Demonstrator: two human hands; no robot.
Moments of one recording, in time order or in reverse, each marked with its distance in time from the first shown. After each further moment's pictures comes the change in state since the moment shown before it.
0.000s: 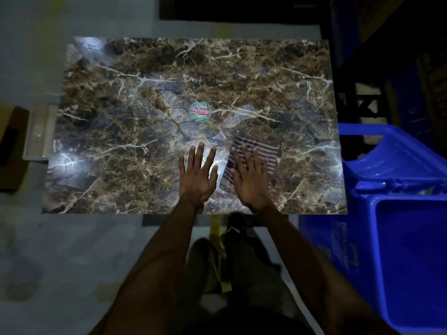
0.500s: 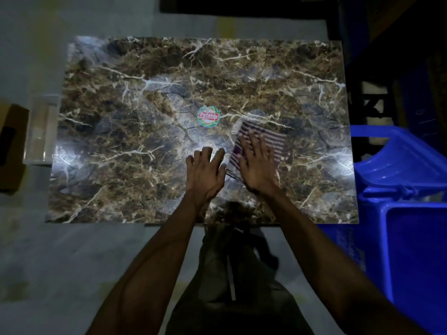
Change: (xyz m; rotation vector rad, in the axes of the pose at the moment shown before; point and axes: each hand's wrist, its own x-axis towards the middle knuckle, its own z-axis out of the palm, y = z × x) left_hand 0.039 -0.005 -0.023 0.058 0.025 0.070; right_hand 0.066 -0.006 -0.005 -0.012 0.013 0.034
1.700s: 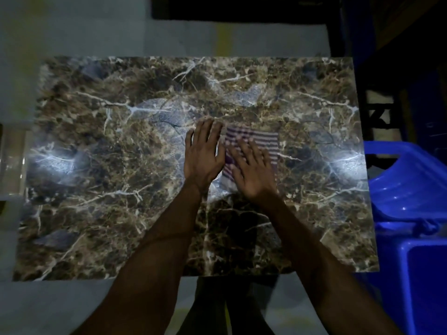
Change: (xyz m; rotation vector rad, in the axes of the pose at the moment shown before) left_hand 0.161 -0.014 0.010 -0.157 0.116 -0.032; right_hand 0.090 0.007 -0.002 -0.029 -0.011 -0.157
